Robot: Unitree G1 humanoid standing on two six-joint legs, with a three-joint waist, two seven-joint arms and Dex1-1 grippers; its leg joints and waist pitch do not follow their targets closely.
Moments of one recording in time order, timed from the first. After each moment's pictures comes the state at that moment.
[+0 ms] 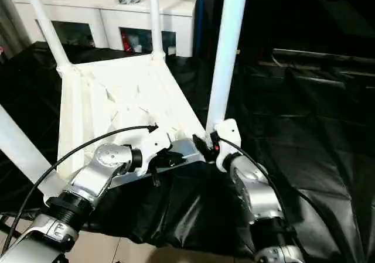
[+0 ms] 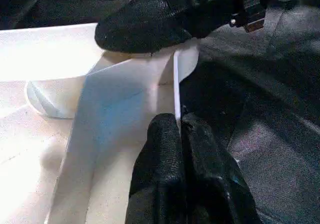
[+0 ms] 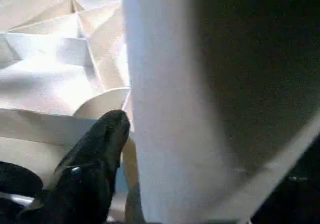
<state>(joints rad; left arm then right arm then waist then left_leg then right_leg) -0.52 0.15 -0.29 0.52 0.13 0.15 -0.94 -0.32 -0.14 0.03 0.40 0.07 0.14 0.48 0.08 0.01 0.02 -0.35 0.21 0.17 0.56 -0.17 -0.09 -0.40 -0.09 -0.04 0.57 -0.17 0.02</state>
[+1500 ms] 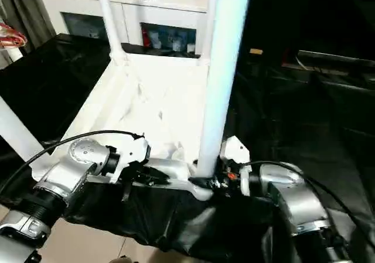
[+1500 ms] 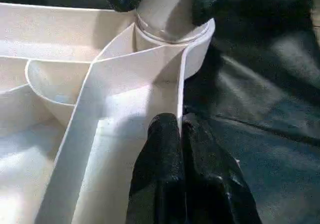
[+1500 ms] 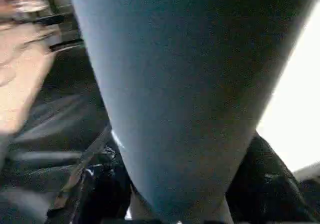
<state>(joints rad) -0.53 0.32 -0.32 0.53 0.01 0.03 -1.27 -0.24 -0.42 0.15 0.20 0.22 0.21 1.07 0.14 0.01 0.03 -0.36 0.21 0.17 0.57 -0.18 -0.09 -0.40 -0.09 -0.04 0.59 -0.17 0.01</state>
